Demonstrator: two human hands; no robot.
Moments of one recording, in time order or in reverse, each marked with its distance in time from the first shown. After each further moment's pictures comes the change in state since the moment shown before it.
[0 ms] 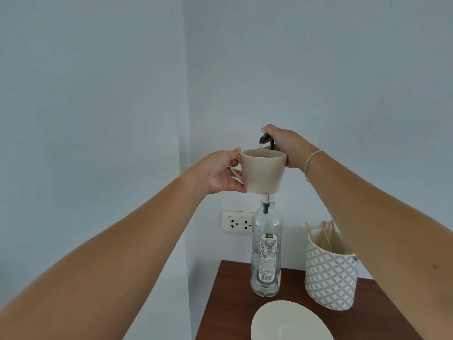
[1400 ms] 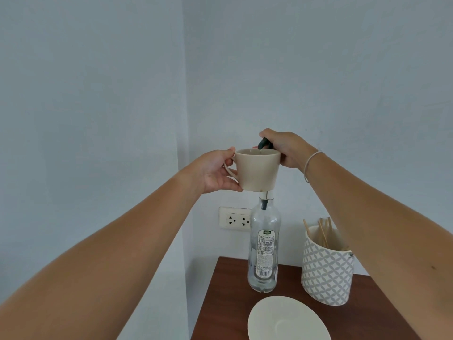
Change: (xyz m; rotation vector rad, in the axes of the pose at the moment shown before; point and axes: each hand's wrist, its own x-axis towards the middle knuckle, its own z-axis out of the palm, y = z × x) left_hand 0.002 -0.005 -0.007 -0.018 0.022 -0.007; right_hand 0.000 0.010 0.003 -0.008 0.032 -0.024
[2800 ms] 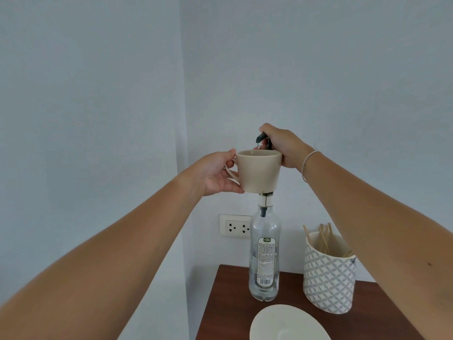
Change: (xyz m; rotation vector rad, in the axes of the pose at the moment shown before) left_hand 0.000 0.010 0.005 0.003 -0.030 0.012; right_hand 0.002 -0.014 -0.002 0.101 -0.033 -0.072
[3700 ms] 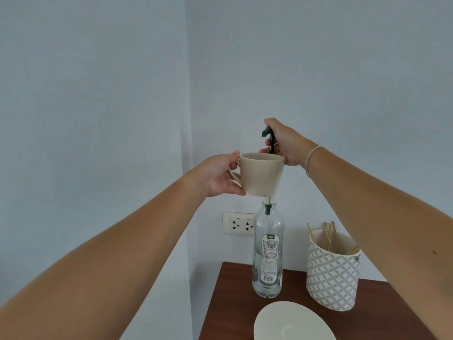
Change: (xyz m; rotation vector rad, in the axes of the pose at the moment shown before) left_hand -0.005 -0.008 -0.003 -0.021 0.023 0.008; right_hand 0.001 -0.003 0.003 -0.025 -0.026 0.071
